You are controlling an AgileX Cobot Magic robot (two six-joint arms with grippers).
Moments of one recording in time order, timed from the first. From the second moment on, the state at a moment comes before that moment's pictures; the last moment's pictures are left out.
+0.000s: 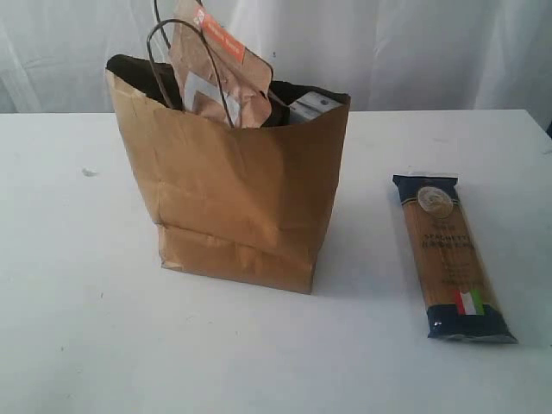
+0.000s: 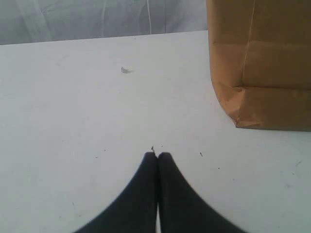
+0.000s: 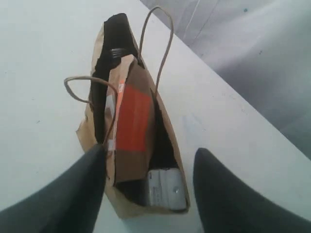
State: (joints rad) left arm -0.19 0.01 0.02 0.00 0.29 0.00; right arm 0.78 1.54 -2.00 -0.13 1.22 -0.10
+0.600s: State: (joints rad) left arm -0.19 0.01 0.02 0.00 0.29 0.00; right arm 0.79 1.23 -1.68 0.06 1.22 -0.24
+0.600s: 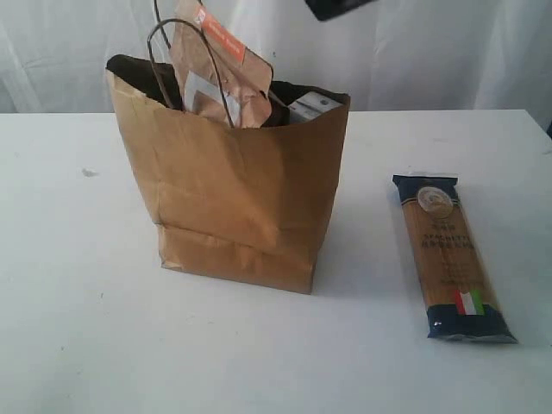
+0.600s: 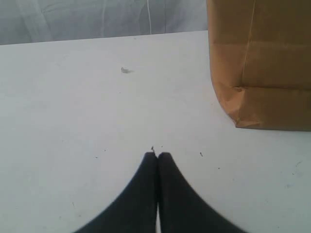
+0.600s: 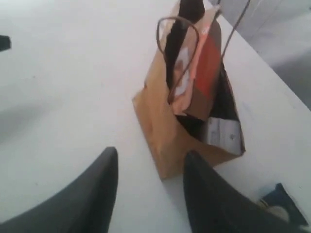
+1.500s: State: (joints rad) left arm -0.19 0.01 0.02 0.00 0.29 0.00; right arm 0.65 1.47 -1.51 -0.11 0.88 -0.40
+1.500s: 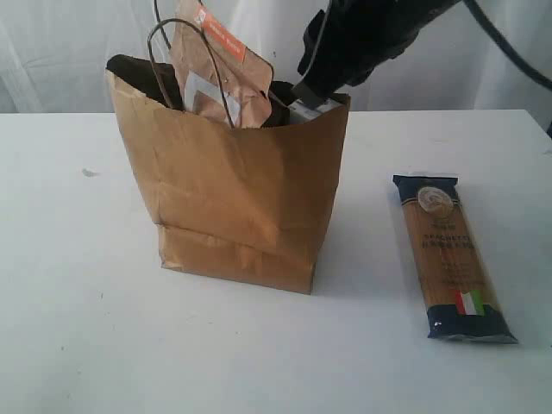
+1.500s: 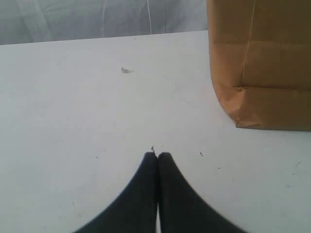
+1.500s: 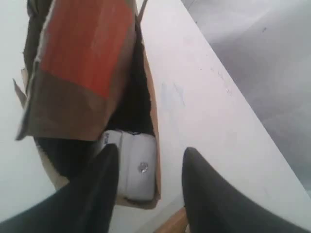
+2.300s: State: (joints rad) left arm -0.19 0.01 0.02 0.00 0.29 0.00; right arm 0.58 1.60 -1.51 0.05 0.75 -0.50
